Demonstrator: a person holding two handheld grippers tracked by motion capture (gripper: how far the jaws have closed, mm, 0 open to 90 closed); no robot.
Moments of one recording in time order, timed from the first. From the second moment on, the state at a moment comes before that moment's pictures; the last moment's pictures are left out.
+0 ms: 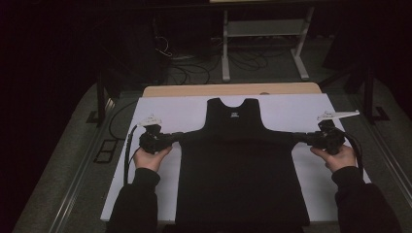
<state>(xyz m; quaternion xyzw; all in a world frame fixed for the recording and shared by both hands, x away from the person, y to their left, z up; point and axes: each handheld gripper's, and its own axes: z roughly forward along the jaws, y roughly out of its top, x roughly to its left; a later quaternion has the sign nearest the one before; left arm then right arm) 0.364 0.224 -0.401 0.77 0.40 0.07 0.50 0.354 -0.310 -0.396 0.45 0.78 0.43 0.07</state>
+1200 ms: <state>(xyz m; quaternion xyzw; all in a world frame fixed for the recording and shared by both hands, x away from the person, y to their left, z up) 0.325 0.230 -0.416 0.78 0.42 0.04 0.47 0.327 -0.312 -0.408 0.45 0.79 0.41 0.05</state>
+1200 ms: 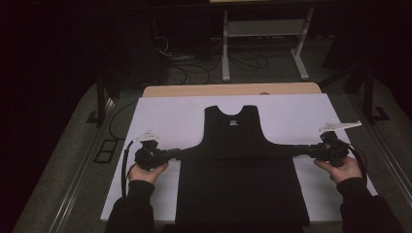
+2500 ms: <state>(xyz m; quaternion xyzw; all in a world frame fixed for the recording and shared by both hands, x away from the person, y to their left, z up) 0.312 0.226 -0.430 0.81 0.42 0.00 0.41 0.304 -0.310 -0.422 0.46 0.80 0.38 -0.01</state>
